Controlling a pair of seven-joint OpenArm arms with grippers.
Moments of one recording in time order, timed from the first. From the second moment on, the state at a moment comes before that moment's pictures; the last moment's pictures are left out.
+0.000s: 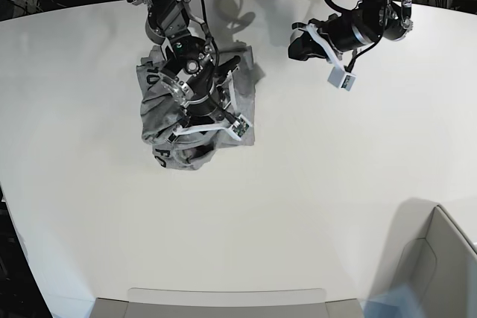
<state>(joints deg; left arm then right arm) 22.1 -11.1 -7.7 108.2 -48.4 -19.7 64.8 0.4 -0.4 -23.3 99.9 -24.1 26.1 -56.9</state>
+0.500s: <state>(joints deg) 22.1 -11.0 -7.7 108.0 -48.3 -19.7 64.6 -0.1 -0.4 -23.8 112.9 -23.3 26.6 -54.0</state>
